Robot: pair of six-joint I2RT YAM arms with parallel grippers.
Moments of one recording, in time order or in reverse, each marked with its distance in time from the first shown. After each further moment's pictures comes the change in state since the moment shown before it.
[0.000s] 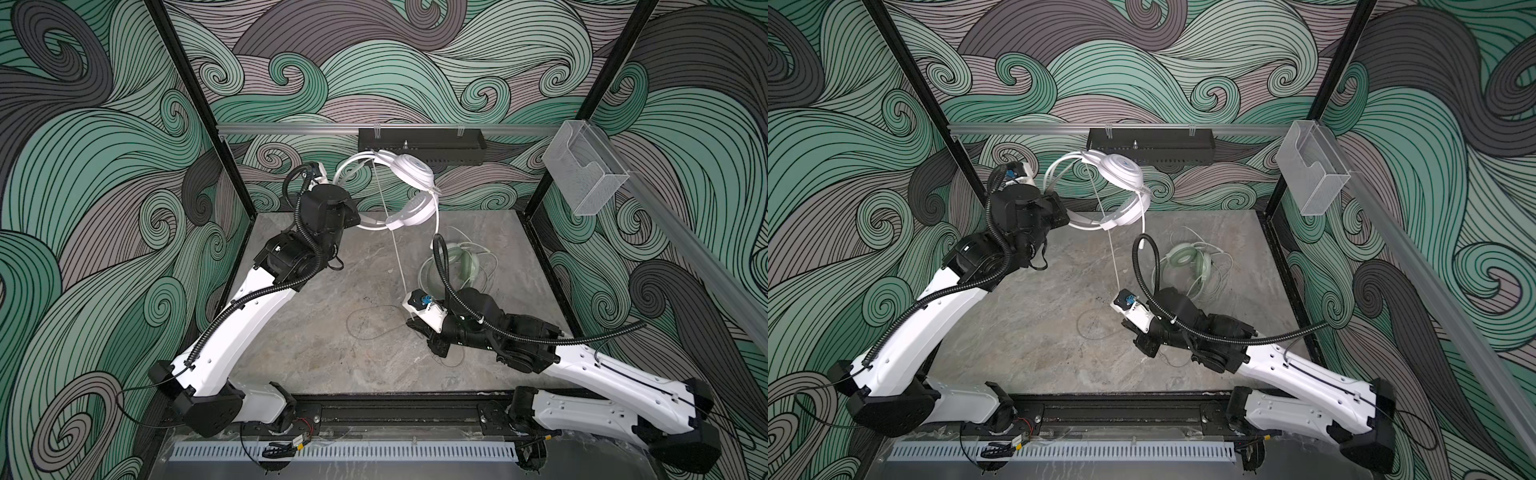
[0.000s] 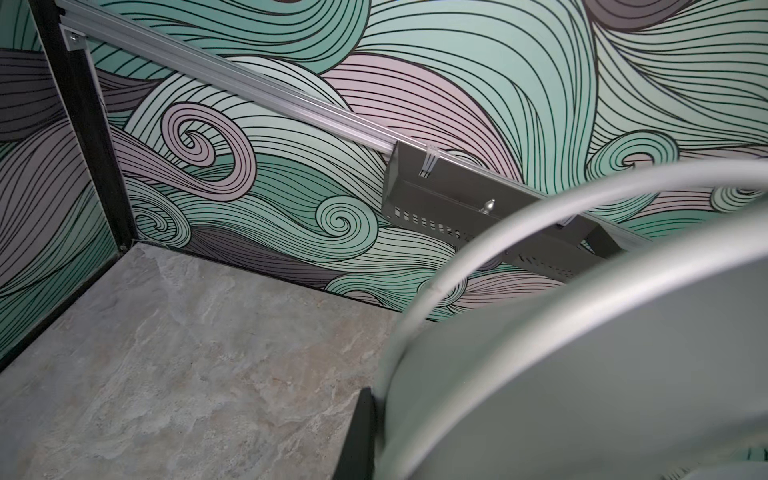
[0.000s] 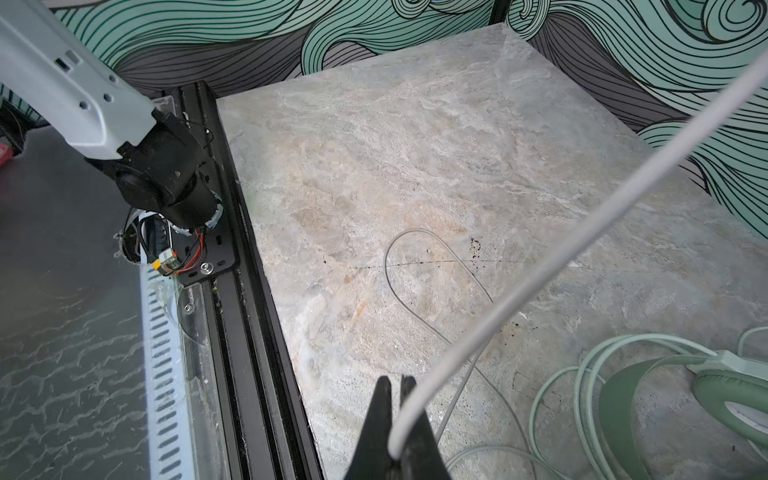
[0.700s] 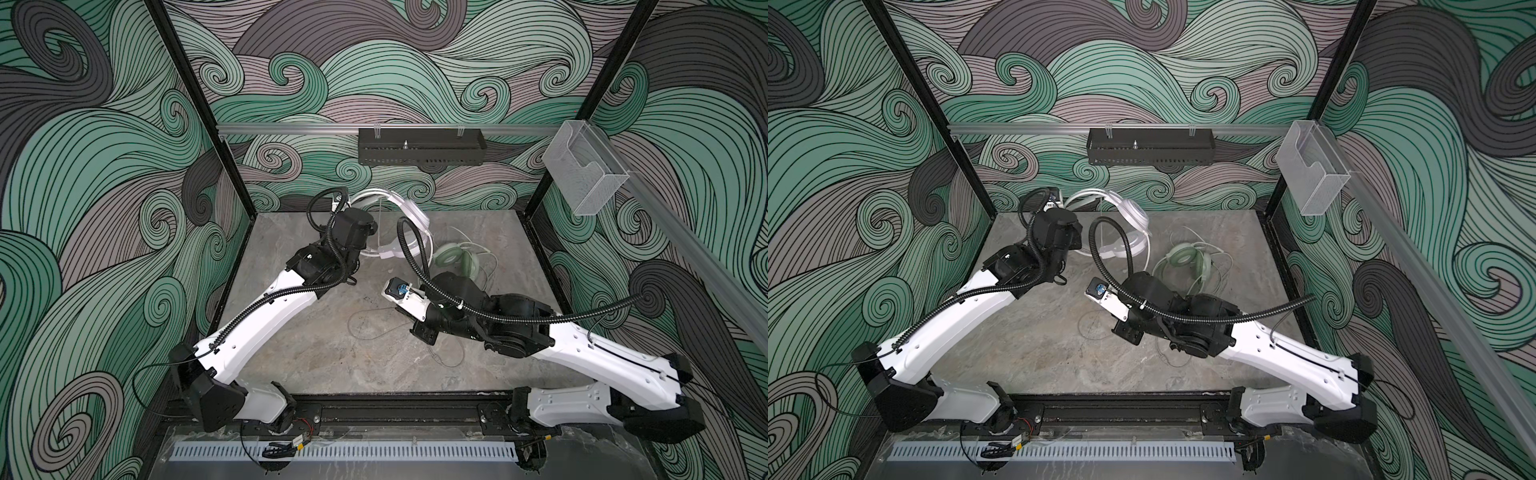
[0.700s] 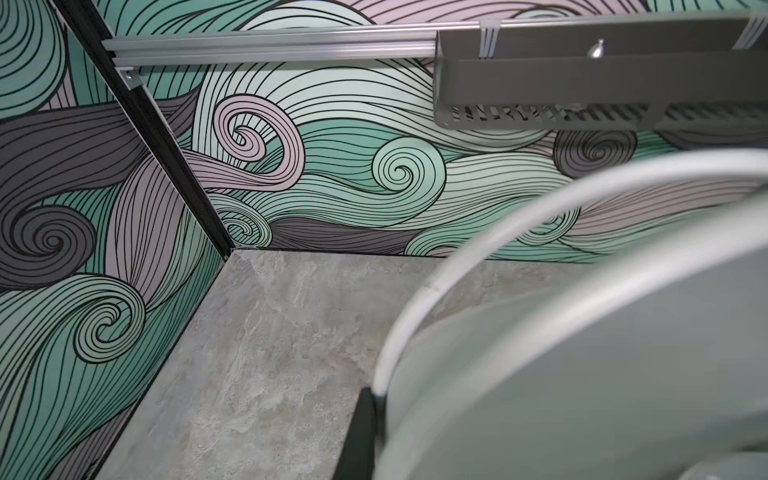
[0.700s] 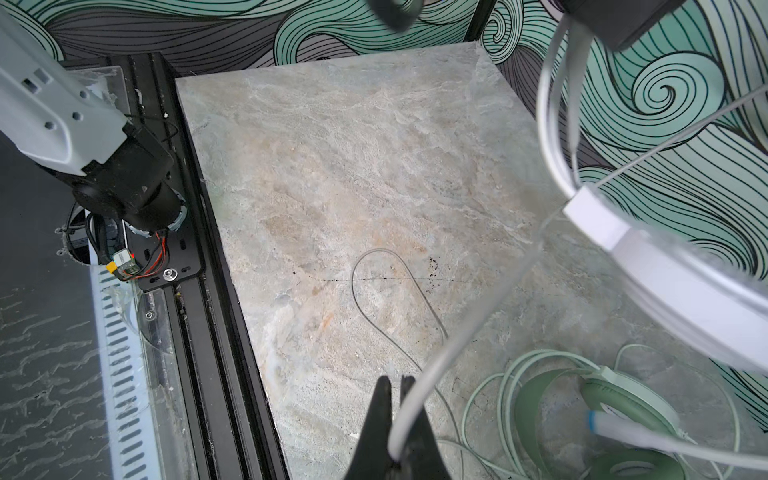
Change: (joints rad) left arm -0.069 0.019 -0.248 0.075 -0.185 0.251; right arm 0.098 0.224 0.432 -0.262 0.190 -0.062
